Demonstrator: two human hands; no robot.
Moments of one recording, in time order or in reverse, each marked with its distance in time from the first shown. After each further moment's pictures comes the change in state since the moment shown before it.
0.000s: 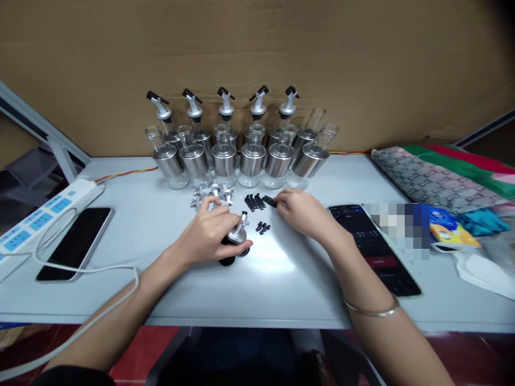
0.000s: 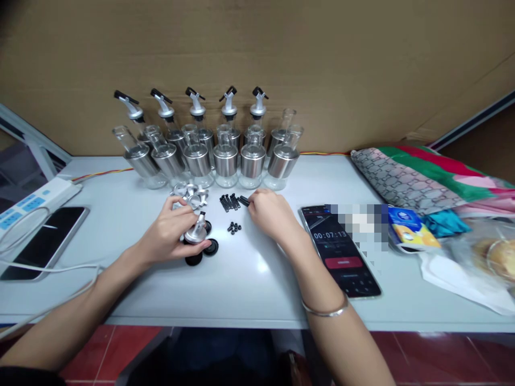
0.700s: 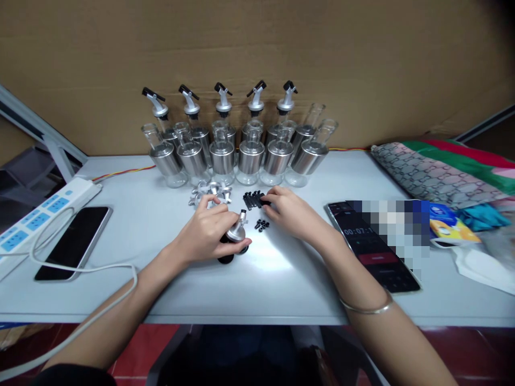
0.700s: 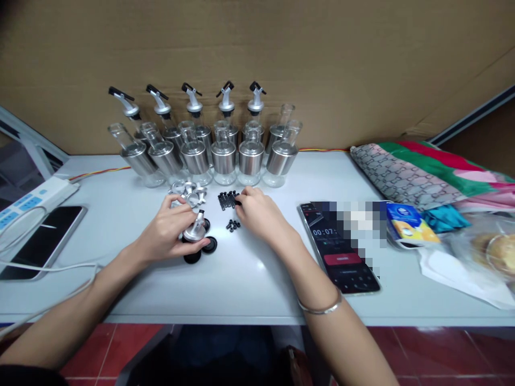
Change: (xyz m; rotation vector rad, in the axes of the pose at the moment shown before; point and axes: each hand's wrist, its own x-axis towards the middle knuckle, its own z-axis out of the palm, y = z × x) left_hand -0.001 0.000 0.001 -0.001 -0.036 -0.010; right_hand -0.001 -0.010 0.012 0.115 0.028 -0.134
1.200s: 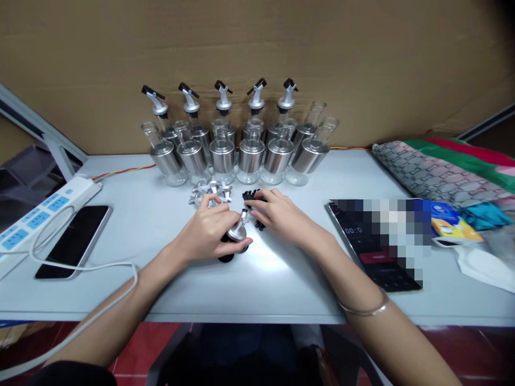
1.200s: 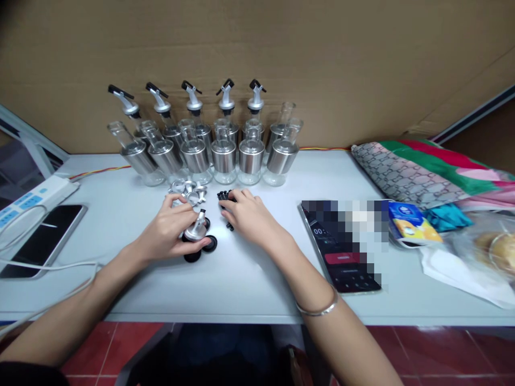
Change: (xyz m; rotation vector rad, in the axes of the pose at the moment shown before) left_hand -0.001 0.001 0.002 0.001 -0.031 -0.005; right_hand -0.001 -0.008 0.012 -0.023 -0.002 -0.182
